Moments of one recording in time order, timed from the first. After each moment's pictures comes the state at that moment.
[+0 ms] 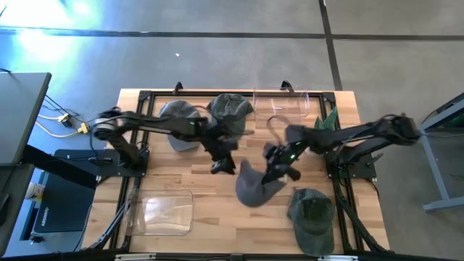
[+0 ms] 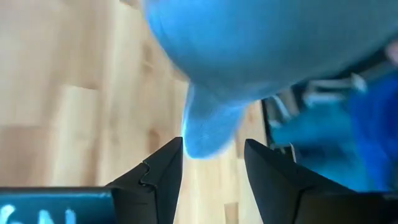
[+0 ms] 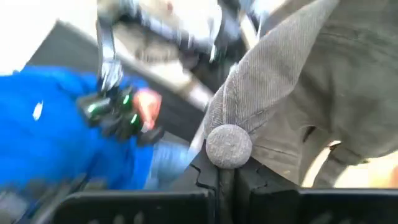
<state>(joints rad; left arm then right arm) 0.08 1.61 1.21 -0.33 0.59 -0.32 0.01 1.21 0.74 0.25 -0.69 0.76</state>
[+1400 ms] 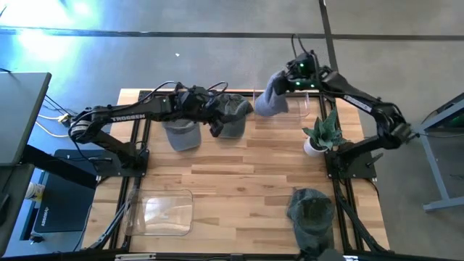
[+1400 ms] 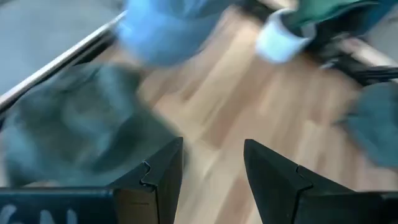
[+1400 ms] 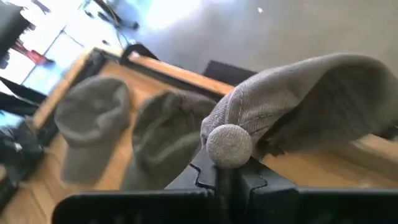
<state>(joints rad) 0.32 1.39 1.20 -0.44 0.01 -0.32 -0.83 1.40 1.17 -0.40 -0.21 0.45</state>
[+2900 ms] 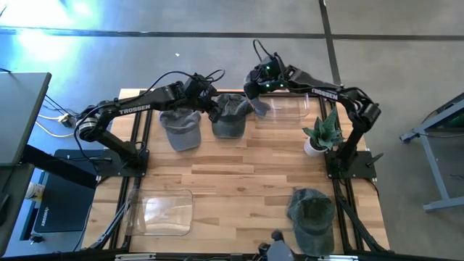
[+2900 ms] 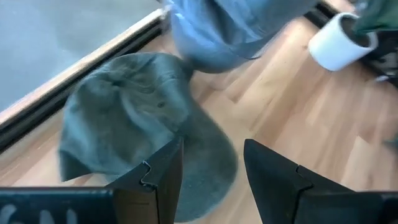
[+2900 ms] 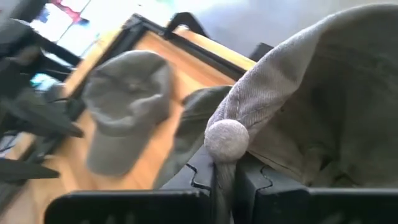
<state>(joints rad) 0.48 1.46 1.20 -0.45 0.07 -0.29 -0.67 1.75 1.40 -0.32 -0.29 0.44</state>
